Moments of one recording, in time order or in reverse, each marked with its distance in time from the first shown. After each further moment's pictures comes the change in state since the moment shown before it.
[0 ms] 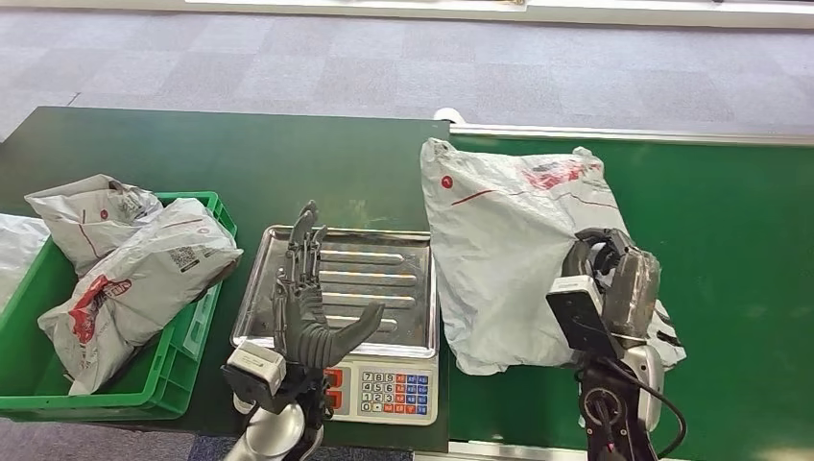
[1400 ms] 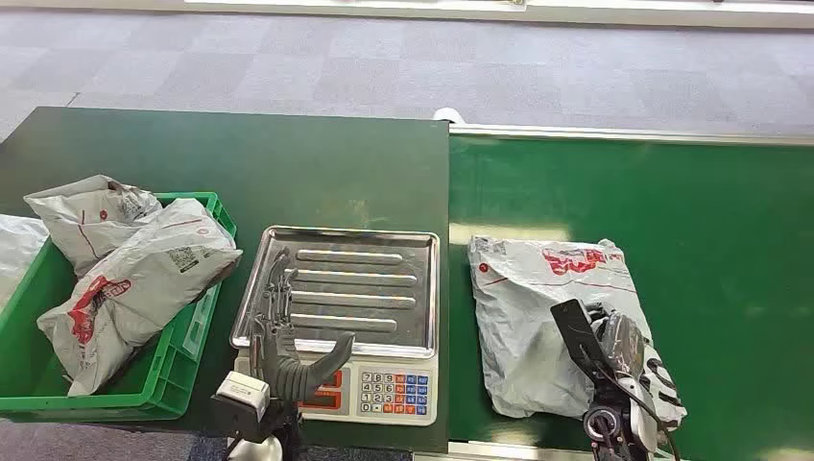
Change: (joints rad) left arm 0.122 0.101 -0.009 0.007 0.036 0.099 -0.020; right arm 0.025 -0.069 -0.166 0.426 0.014 -0.059 0.118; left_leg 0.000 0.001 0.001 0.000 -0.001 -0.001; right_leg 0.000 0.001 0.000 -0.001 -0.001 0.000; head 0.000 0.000
